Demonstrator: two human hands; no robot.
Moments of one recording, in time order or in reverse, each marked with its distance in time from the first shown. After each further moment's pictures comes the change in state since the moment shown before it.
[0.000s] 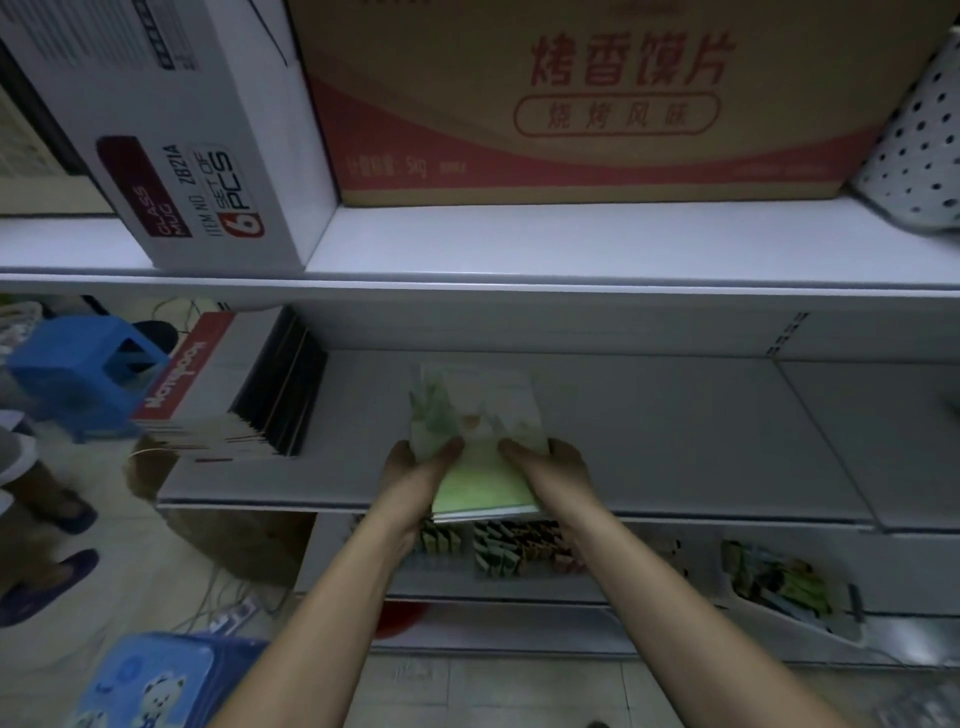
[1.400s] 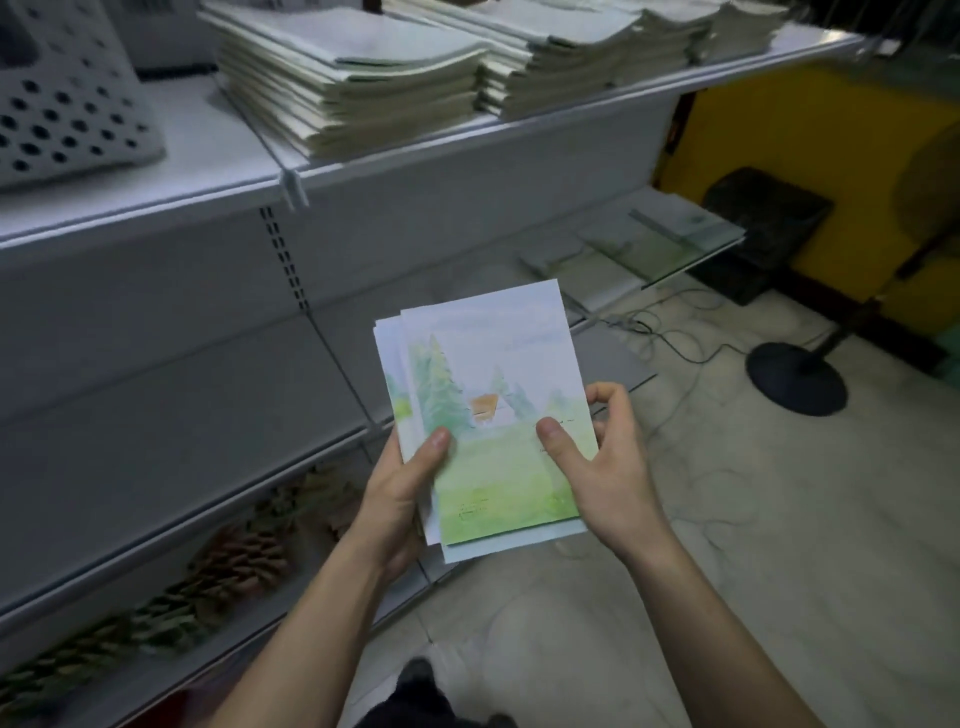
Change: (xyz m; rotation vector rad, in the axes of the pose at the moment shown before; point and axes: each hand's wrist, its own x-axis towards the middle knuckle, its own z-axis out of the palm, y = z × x) left_hand -0.273 -0.041 0.439 -0.259 -0.977 -0.137; right_hand -0.230 0.126 -0.495 0.073 0.676 -0.337
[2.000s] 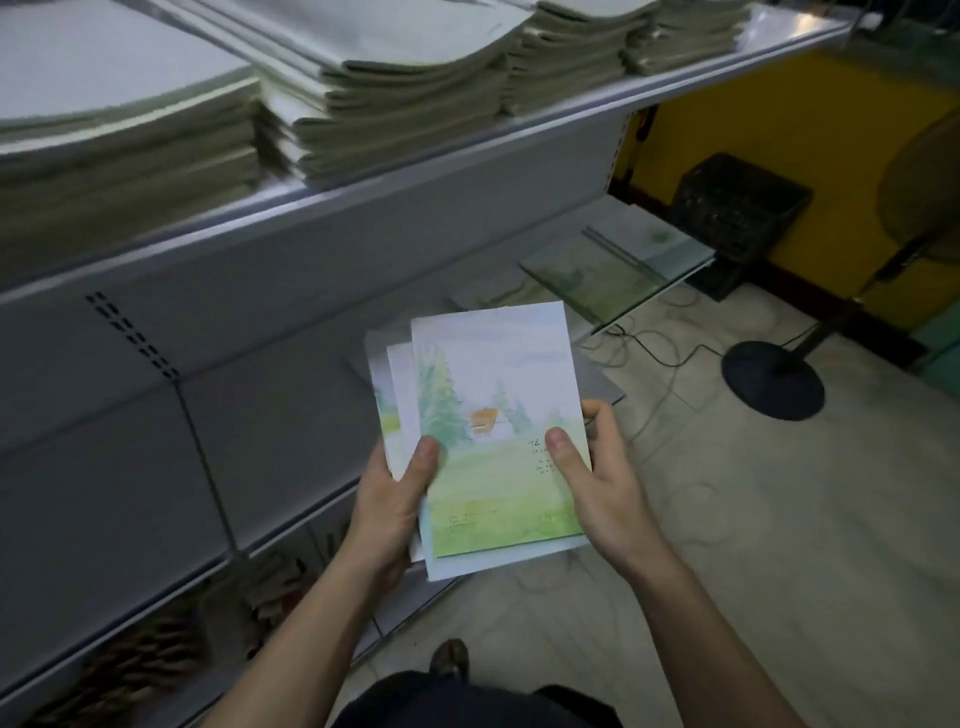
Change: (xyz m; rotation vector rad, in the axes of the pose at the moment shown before) left_hand 0.173 -0.027 0.080 0.253 0.180 0.055; right_hand 0.161 0.061 -0.086 0.040 -0.054 0.056
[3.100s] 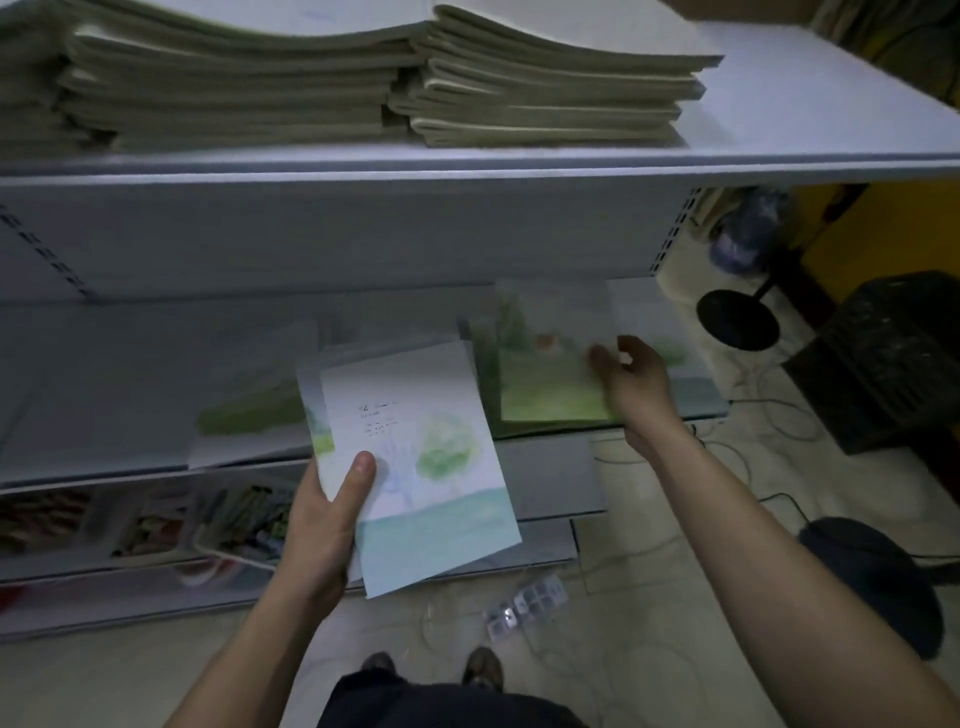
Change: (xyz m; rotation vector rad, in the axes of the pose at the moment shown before) left_hand 0.131 -0.065 0.243 -0.070 0.635 0.091; right_hand 0.411 0.068 -0.212 -0.100 -0.241 0.118
